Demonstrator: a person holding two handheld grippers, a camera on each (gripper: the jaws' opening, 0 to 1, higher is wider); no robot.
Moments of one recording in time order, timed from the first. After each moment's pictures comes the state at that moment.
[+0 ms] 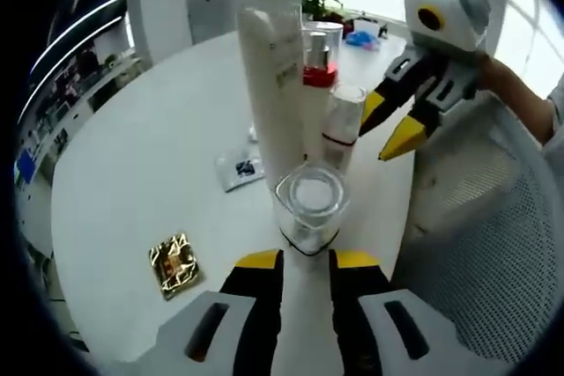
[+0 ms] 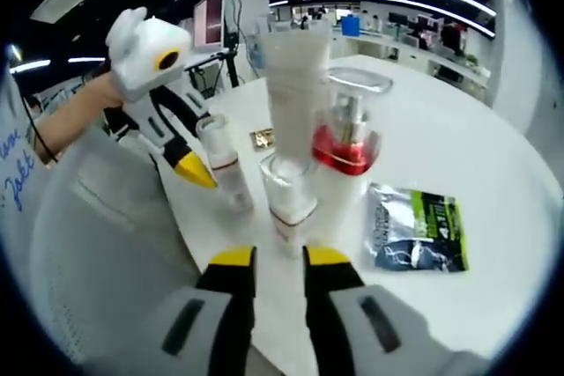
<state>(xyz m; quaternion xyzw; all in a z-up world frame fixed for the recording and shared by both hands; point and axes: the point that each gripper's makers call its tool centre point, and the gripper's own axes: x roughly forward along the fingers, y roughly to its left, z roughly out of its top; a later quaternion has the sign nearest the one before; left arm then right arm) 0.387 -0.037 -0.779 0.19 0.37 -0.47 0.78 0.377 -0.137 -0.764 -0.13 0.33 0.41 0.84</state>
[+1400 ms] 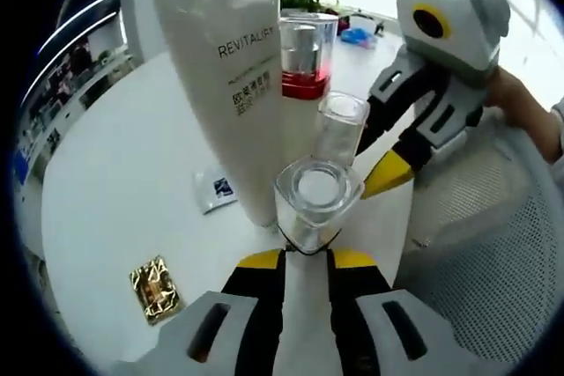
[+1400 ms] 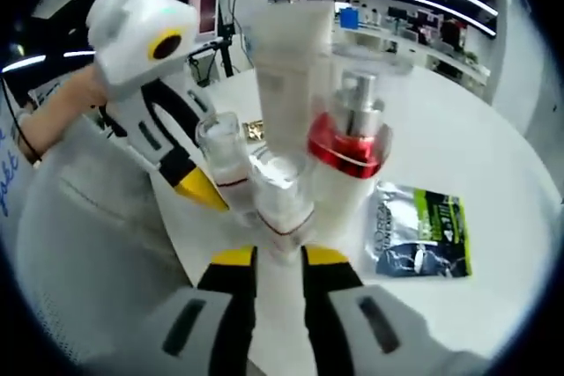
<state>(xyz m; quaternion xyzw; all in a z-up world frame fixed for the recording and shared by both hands) 0.391 -0.075 -0.787 0.19 0.38 -0.48 0.77 0.386 -0.134 -0.782 -0.15 0.35 0.40 0.83</state>
